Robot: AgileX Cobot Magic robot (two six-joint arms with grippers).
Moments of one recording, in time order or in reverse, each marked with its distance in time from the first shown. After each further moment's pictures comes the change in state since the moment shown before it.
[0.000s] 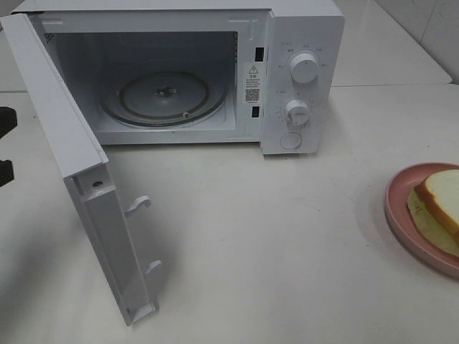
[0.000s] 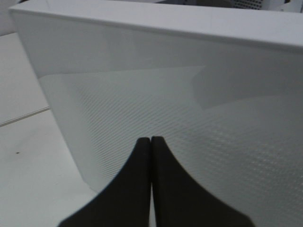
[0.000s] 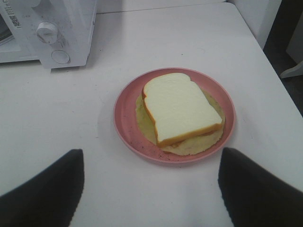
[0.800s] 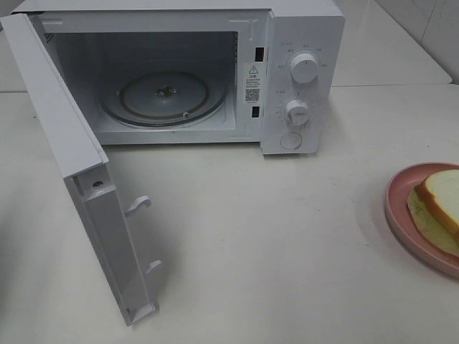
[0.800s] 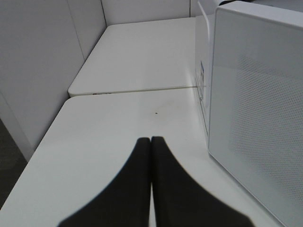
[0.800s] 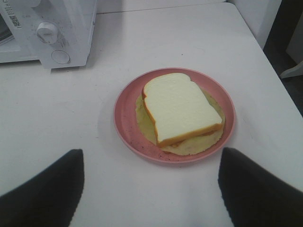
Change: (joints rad) left arm 0.107 -0.460 0.118 -0.553 0.371 0.330; right arm 0.000 0.000 0.000 0.000 0.000 0.000
